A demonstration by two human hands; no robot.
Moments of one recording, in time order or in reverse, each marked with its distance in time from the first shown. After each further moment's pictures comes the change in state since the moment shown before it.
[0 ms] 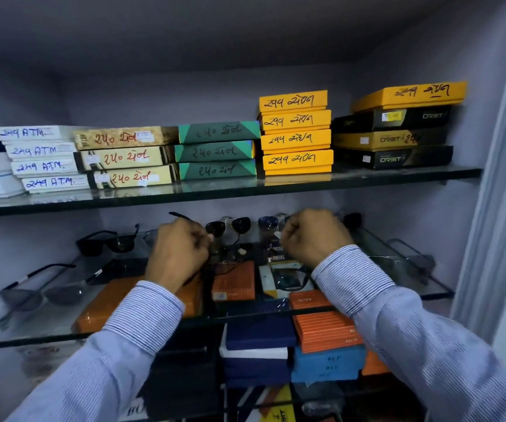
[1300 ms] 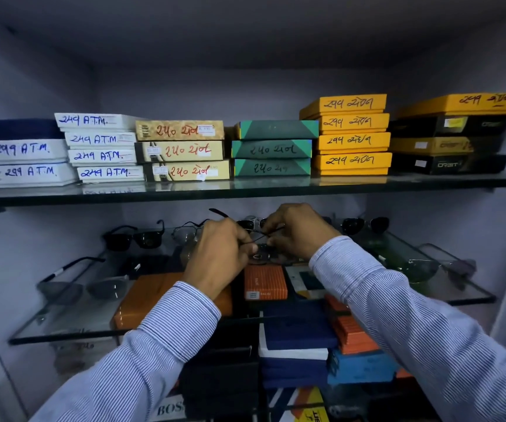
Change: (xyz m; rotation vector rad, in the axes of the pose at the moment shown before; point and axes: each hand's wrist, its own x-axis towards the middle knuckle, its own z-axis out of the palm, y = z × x) left_hand -0.003 -0.027 -0.013 -0.134 -0.069 0.175; right_hand 0.030 -0.077 0.040 0.037 -0.105 -0.330
